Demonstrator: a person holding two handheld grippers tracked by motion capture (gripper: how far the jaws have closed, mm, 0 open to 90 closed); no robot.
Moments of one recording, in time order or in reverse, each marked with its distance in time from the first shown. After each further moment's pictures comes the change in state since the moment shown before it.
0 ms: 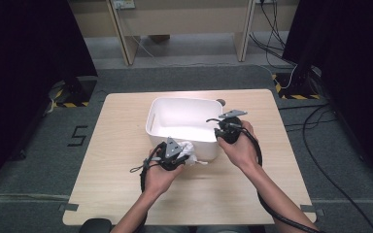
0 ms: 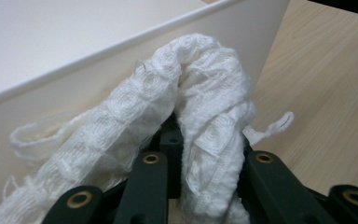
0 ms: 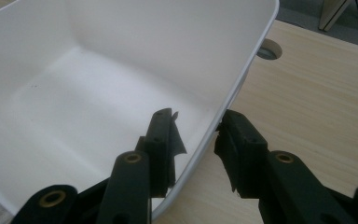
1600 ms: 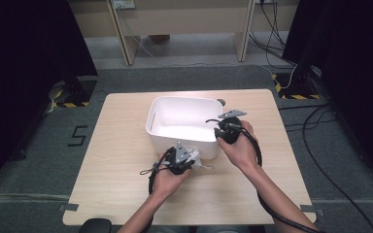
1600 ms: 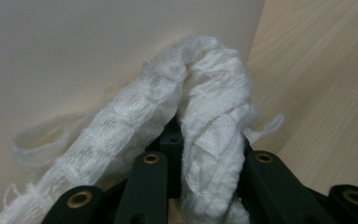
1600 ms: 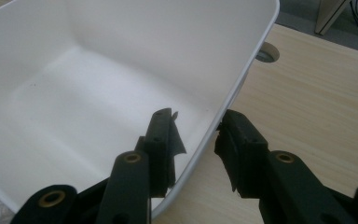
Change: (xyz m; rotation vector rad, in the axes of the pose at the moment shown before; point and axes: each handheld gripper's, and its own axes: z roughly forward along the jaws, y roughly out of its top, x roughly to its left) left arm -0.013 -0.020 0.032 0.043 -0.019 0.047; right arm 0.001 0.000 0.000 -0.009 -0.014 -0.012
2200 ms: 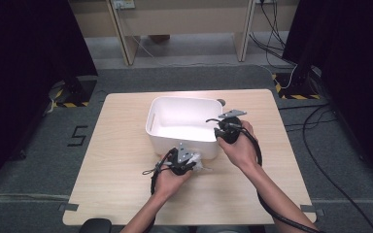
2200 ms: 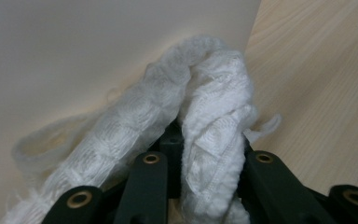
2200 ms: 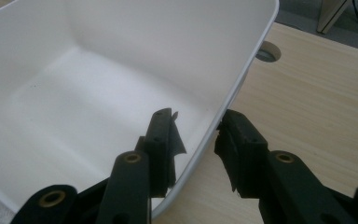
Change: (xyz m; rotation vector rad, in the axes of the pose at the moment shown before) left arm -0.001 -0.003 0.008 0.025 -0.013 -0.013; right arm 0.000 0.000 0.000 0.003 0.008 0.009
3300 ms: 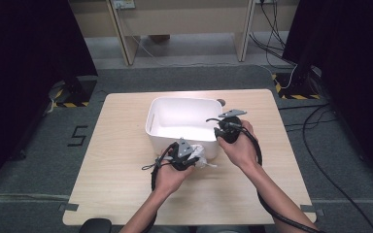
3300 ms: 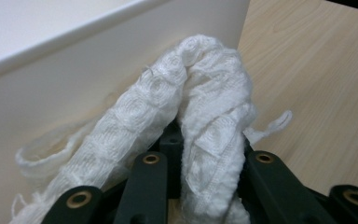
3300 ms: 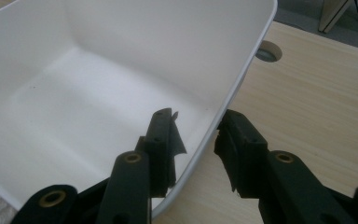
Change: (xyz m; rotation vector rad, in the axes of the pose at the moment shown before) left arm -0.004 0.029 -0.018 -0.040 -0.022 -0.015; right arm -0.001 0.001 0.001 0.002 0.004 -0.002
